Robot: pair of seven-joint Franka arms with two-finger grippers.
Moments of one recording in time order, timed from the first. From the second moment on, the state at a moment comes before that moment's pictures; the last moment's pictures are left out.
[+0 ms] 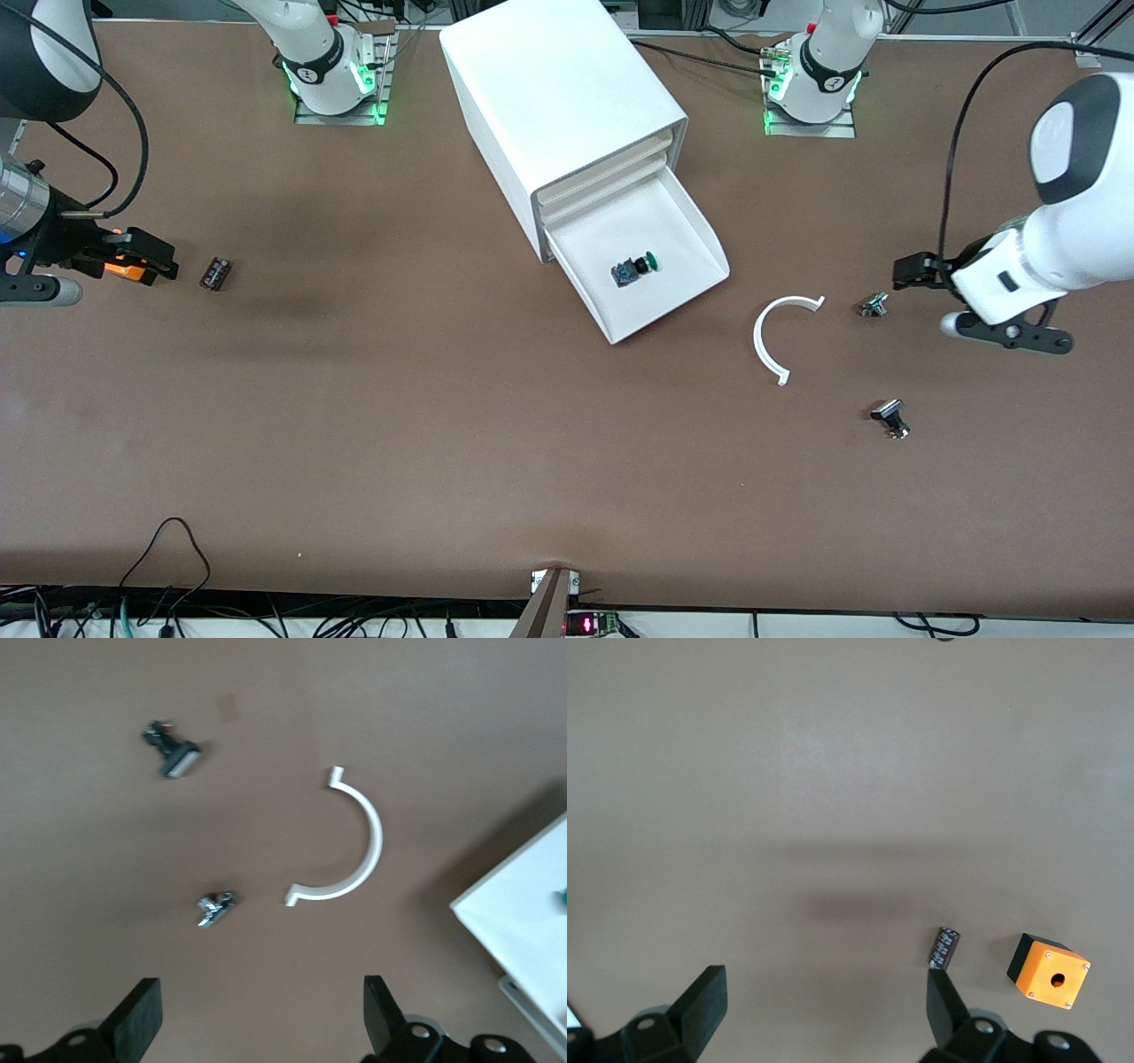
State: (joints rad) left arm 0.01 0.26 -0.08 -1.57 -0.02 1.64 0.10; right arm 0.07 0.13 -0.08 -1.60 -0.02 1.72 -0.01
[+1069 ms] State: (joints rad) left arm -0.32 0.42 -0.10 -1.94 -0.13 2.33 -0.68; right arm 0.07 0.14 -0.07 -1.59 -0.02 1.72 -0.01
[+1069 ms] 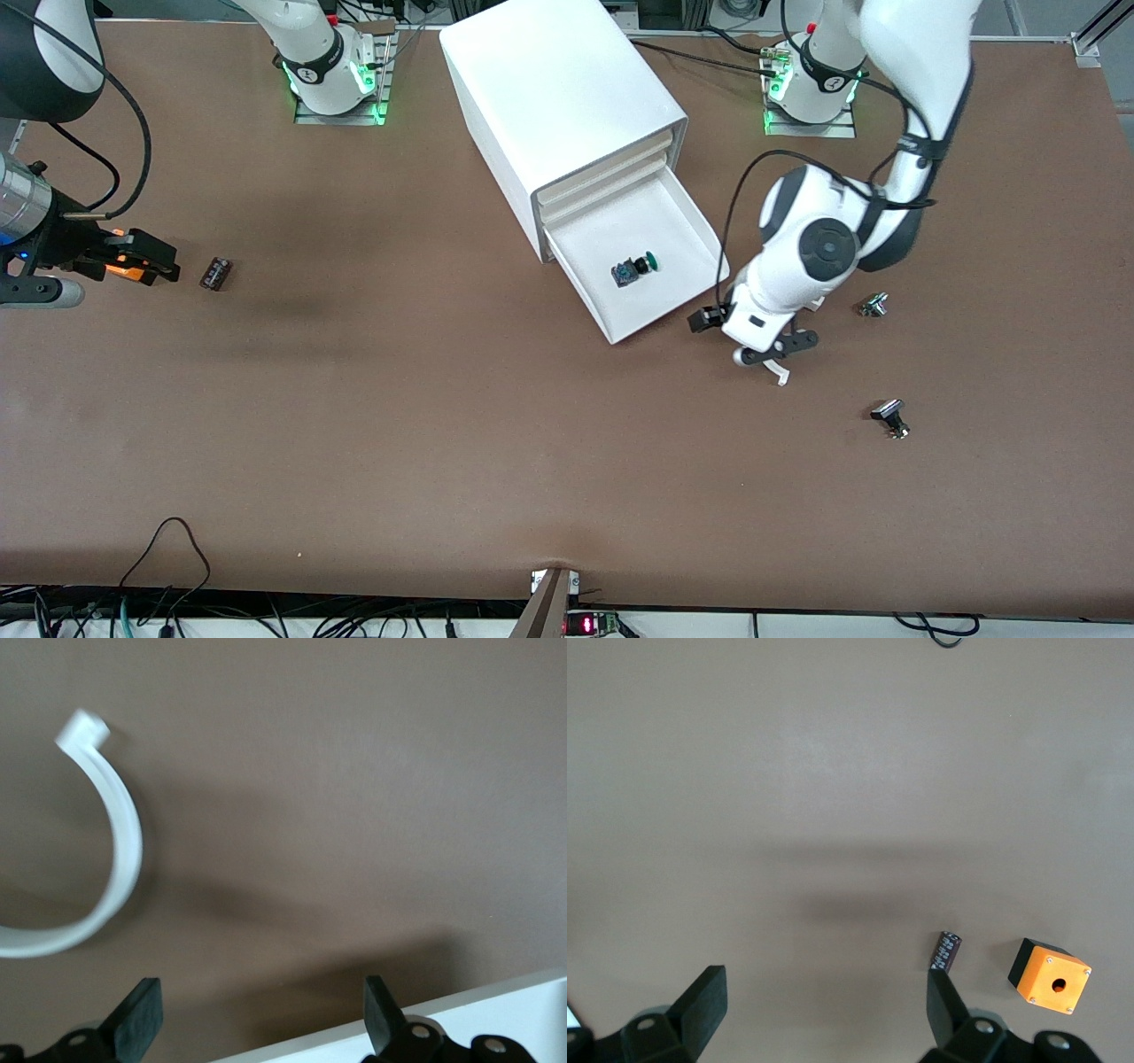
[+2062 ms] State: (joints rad) left arm -0.40 0.44 -0.09 -1.99 -0.21 2.43 -0.78; right arm 0.07 0.16 -0.07 -1.60 -0.02 1.72 -0.01
